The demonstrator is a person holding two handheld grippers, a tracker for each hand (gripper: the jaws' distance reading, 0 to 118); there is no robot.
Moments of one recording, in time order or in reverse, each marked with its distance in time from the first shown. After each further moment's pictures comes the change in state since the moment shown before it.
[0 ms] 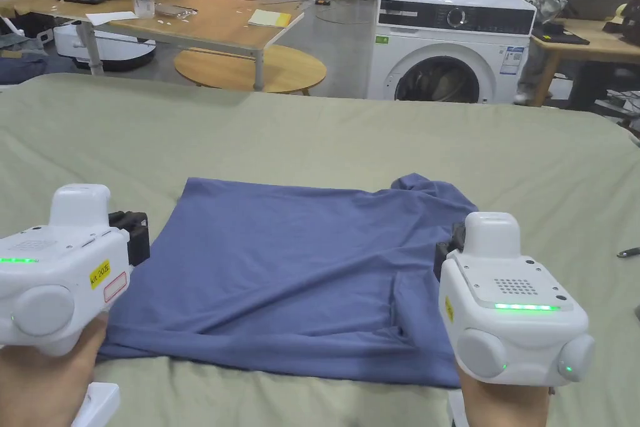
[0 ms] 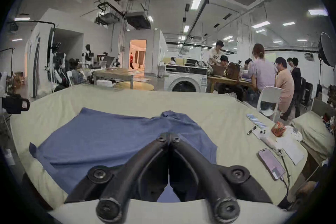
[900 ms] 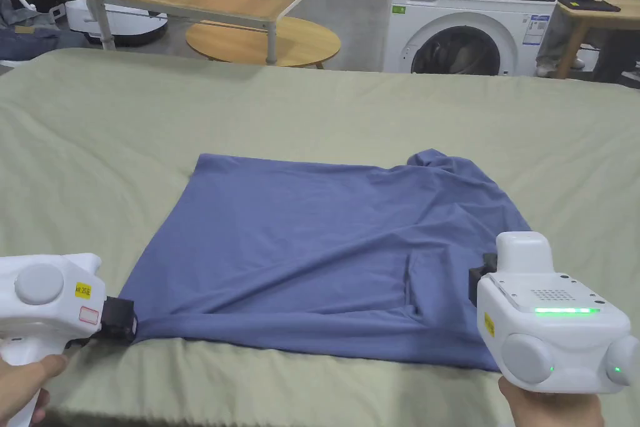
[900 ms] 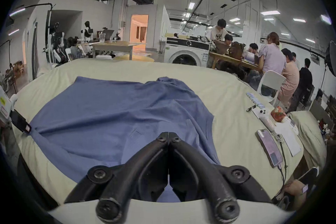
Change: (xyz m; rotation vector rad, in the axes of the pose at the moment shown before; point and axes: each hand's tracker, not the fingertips) left arm -0.060 -0.066 -0.062 -0.727 0.106 0.046; right arm 0.031 -0.036 -0.015 -0.242 -0.002 0.056
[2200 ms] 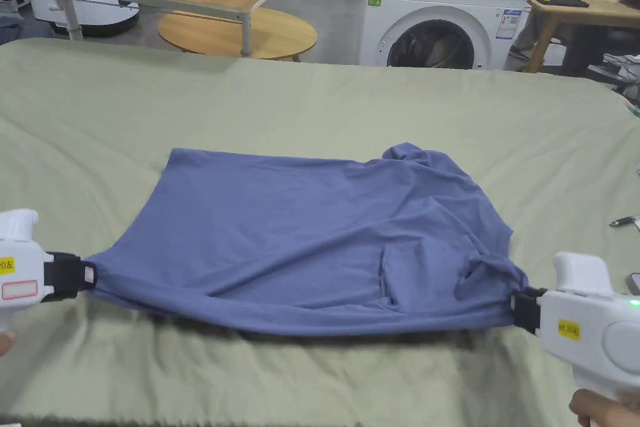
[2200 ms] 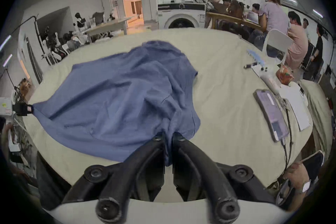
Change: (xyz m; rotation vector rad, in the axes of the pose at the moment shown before) left arm -0.017 0.013 0.059 0.303 -0.239 0.079; right arm 0.095 -0.002 0.000 -0.266 0.104 -0.154
